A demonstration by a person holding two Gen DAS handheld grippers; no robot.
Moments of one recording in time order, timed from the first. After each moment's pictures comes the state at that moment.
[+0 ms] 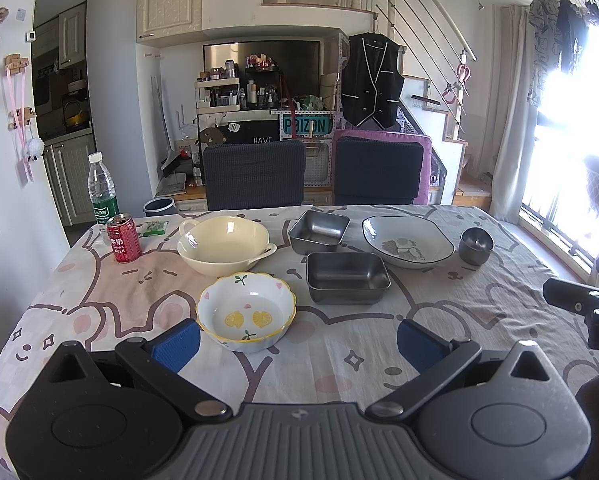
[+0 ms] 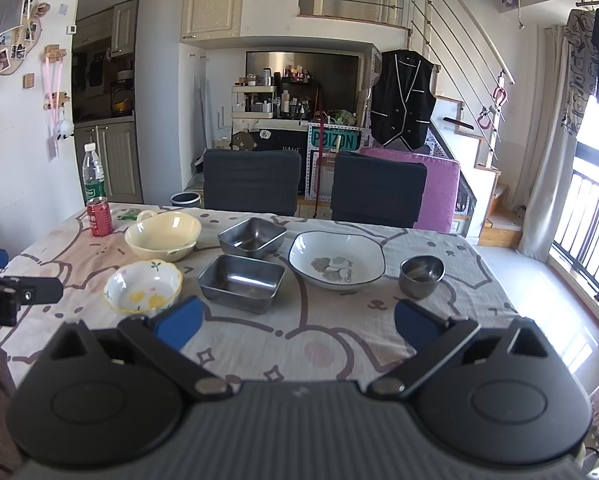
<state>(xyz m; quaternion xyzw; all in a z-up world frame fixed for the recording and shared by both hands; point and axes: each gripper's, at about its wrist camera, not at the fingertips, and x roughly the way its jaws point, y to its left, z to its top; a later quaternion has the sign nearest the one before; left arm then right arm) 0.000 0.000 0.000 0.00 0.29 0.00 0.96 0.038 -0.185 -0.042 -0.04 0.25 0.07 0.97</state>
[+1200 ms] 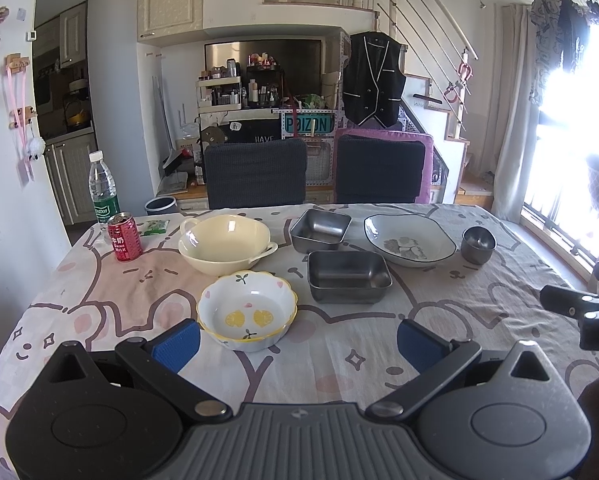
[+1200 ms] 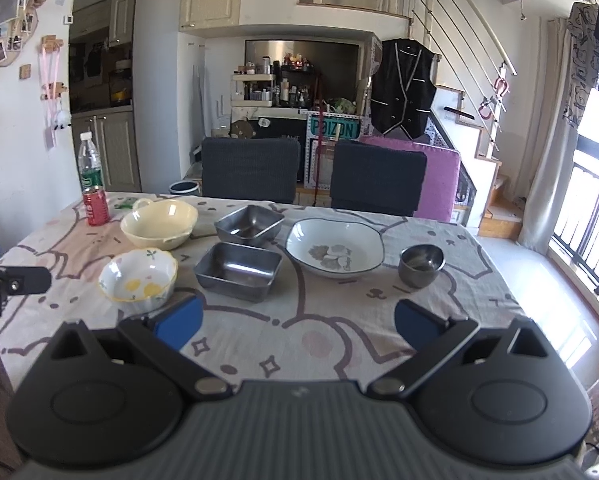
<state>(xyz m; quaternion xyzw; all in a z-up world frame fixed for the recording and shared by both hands) 0.004 -0.004 -0.004 0.00 0.29 0.00 0.96 0.042 -0.187 -0.052 -0.05 0.26 0.06 0.96</state>
